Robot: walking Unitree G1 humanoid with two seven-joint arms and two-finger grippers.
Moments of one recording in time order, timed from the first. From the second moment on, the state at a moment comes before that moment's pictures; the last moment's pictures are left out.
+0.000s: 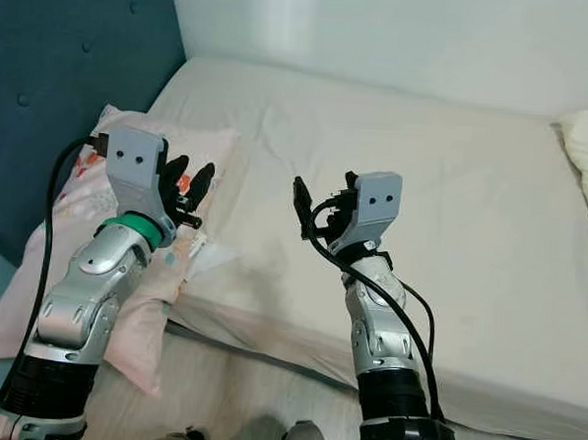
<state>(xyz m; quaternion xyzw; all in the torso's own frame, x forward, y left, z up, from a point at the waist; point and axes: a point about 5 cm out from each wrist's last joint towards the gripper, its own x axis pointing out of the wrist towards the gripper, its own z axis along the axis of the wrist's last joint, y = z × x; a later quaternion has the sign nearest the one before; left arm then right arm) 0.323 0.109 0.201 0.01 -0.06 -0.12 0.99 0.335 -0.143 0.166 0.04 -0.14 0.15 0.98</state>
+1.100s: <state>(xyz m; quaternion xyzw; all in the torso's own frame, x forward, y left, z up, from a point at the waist) 0.324 0.104 0.207 0.00 -0.07 -0.12 0.99 0.335 -0.142 0.162 0.04 -0.13 0.15 0.98</state>
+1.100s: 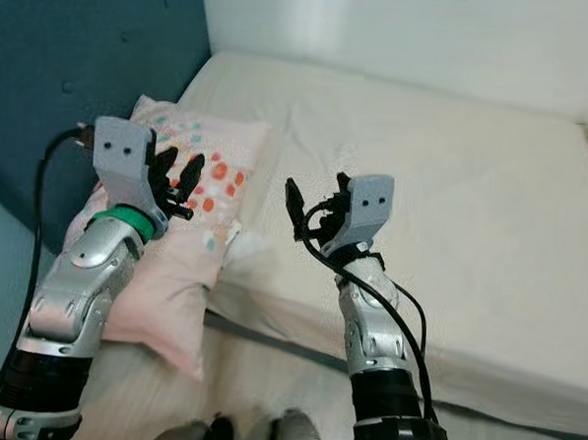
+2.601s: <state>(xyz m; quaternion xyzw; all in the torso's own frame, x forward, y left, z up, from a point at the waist) 0.324 0.108 0.213 0.02 -0.10 -0.12 0.99 0.336 -0.137 0.165 0.04 -0.14 0.15 0.98</state>
